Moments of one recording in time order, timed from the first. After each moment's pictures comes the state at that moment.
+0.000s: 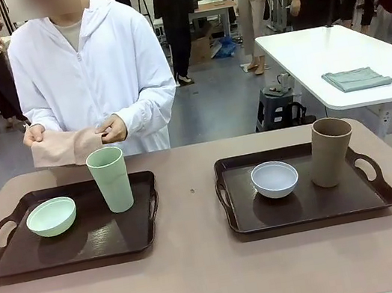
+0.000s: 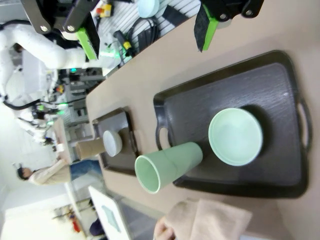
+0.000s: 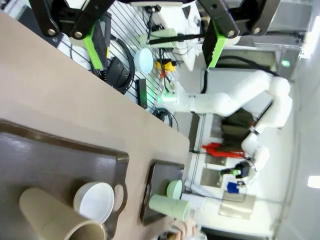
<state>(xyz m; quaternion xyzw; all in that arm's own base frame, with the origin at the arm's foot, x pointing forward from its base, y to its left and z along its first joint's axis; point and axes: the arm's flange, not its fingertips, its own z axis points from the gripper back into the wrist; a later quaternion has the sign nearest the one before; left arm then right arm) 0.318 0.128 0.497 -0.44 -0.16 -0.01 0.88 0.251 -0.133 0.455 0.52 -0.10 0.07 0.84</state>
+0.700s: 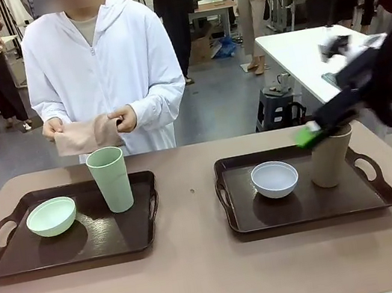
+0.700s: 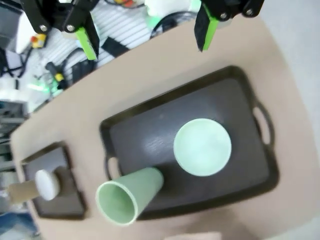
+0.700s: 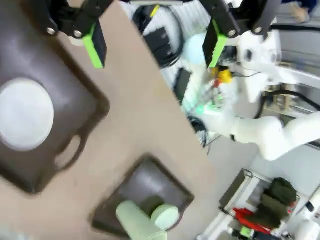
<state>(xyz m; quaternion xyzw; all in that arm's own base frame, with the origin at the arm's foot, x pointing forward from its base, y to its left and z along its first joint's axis) 0.358 0.033 0.566 -0.20 -0.09 -0.10 0.97 0.327 0.108 0.488 0.39 -0.16 0.33 0.85</state>
